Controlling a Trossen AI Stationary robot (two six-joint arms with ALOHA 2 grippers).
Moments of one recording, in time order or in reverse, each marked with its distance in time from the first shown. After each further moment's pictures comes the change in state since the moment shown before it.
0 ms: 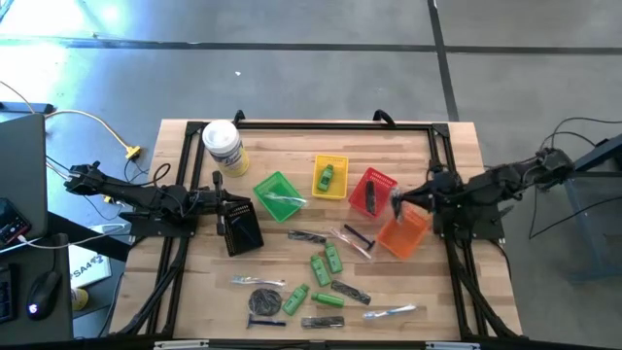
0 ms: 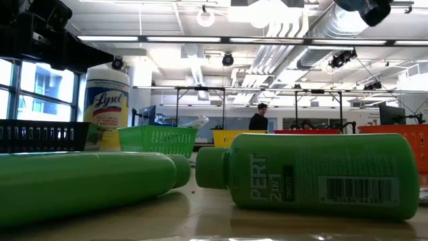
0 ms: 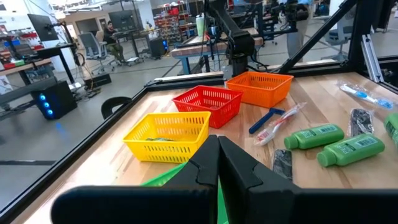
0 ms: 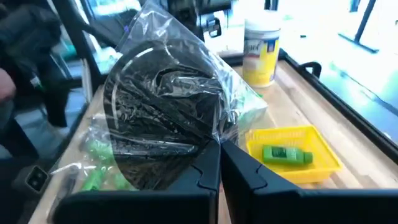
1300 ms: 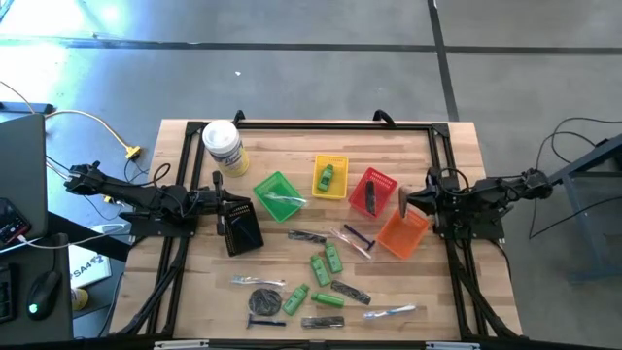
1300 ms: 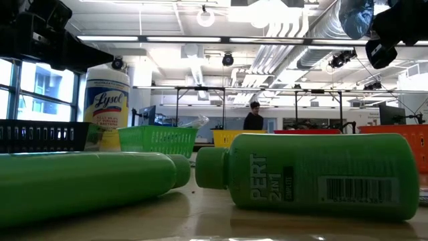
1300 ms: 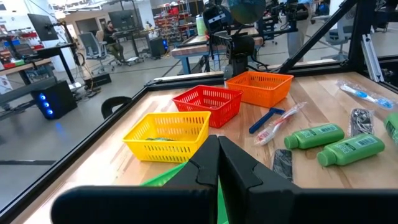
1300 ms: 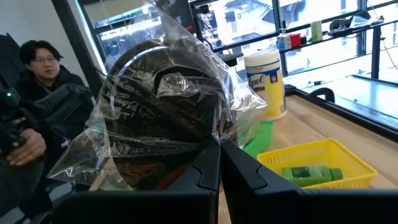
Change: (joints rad) left arm 0.000 0.000 0.000 -0.001 0.000 0.000; right arm -0.061 -0.506 -0.494 0.344 -0.049 -0.021
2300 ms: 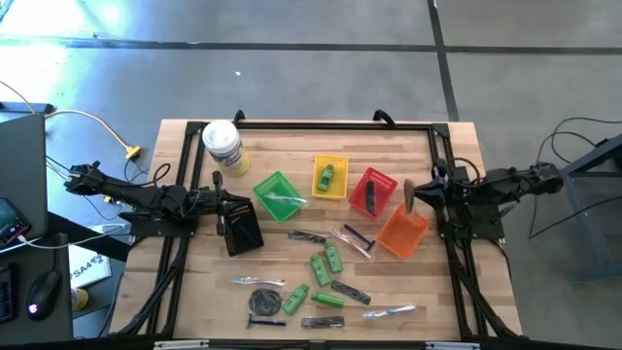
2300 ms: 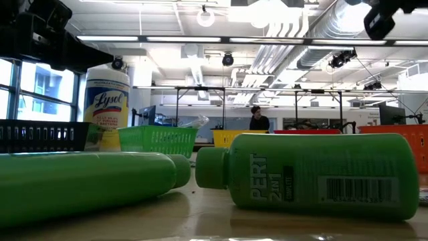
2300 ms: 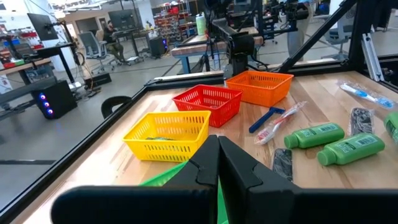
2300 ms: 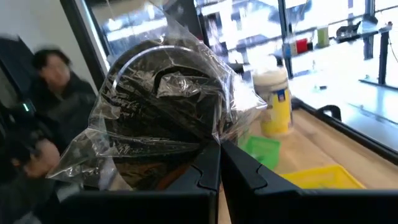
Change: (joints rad) left arm 0.000 0.000 0.000 -0.002 0.000 0.000; right arm 0.000 0.201 0.232 -0.043 -0.023 -0.007
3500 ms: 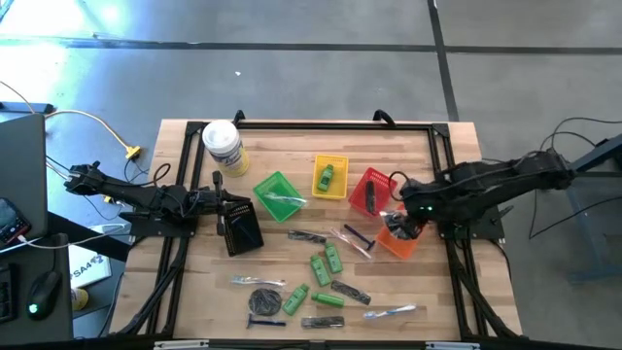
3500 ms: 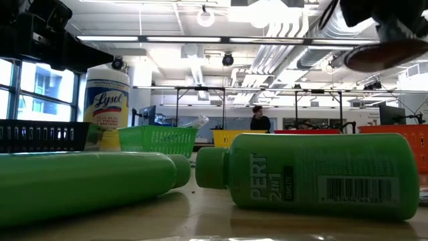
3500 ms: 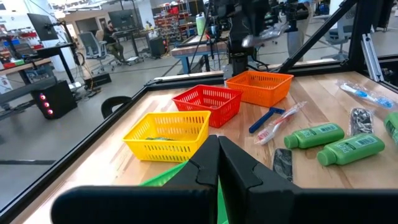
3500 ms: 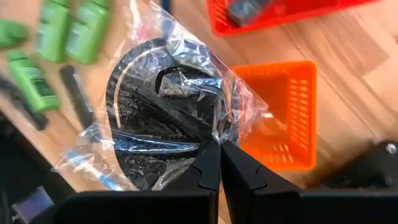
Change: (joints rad) left arm 0.000 0.000 0.000 0.001 0.000 0.000; right arm -0.148 0.867 0.582 -1.038 -0.411 0.722
